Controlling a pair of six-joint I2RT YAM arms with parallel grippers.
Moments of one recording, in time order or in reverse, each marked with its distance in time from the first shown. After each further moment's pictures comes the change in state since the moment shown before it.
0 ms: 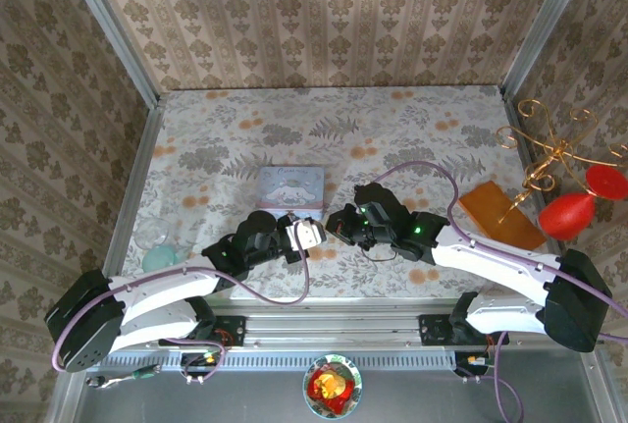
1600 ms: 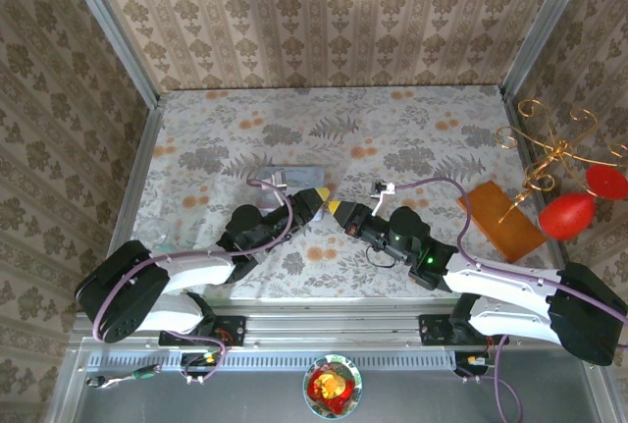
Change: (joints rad) left arm 0.106 0.253 -0.032 0.779 0.084 -1.725; right arm 0.024 -0.124 -0.362 0.792 0.221 -0.162
